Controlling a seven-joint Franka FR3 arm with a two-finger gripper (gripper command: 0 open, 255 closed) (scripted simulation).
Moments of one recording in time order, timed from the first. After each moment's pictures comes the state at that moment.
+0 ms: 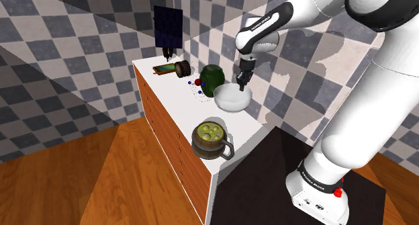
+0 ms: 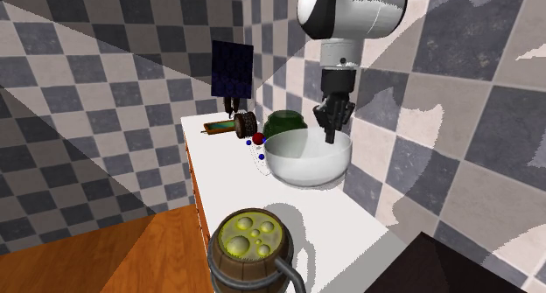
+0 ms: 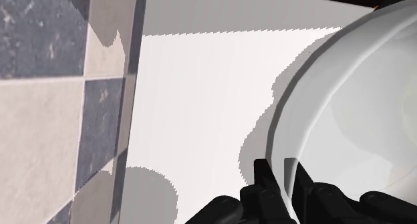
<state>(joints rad) -0.07 0.04 -0.30 -2.26 0.05 2.22 -0.43</state>
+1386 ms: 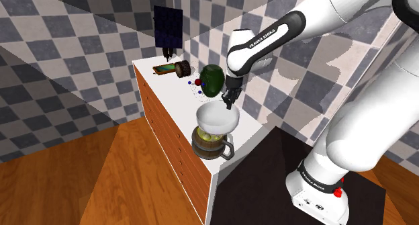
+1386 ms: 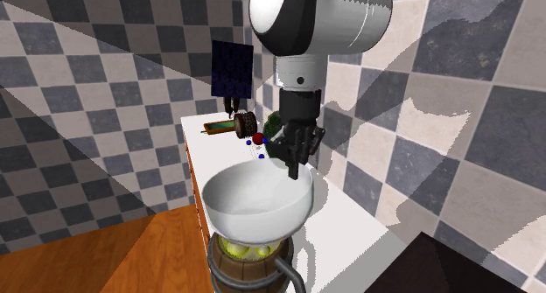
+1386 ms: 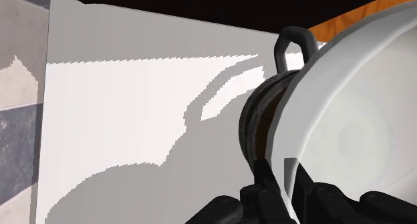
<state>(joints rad) 0.07 -0.13 -0.14 -2.53 0.05 2.33 -0.12</state>
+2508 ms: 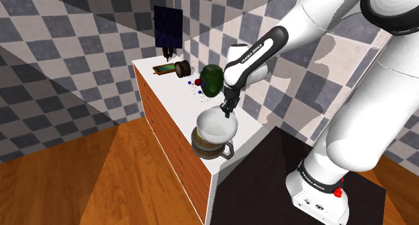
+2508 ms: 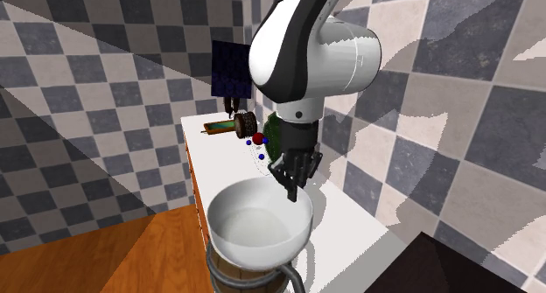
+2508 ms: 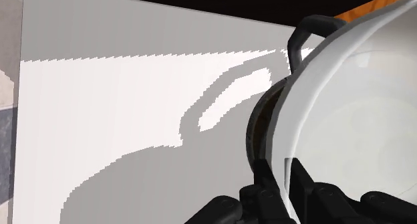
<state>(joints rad) 0.08 0.00 -0.14 -2.56 0.09 2.50 -0.16</state>
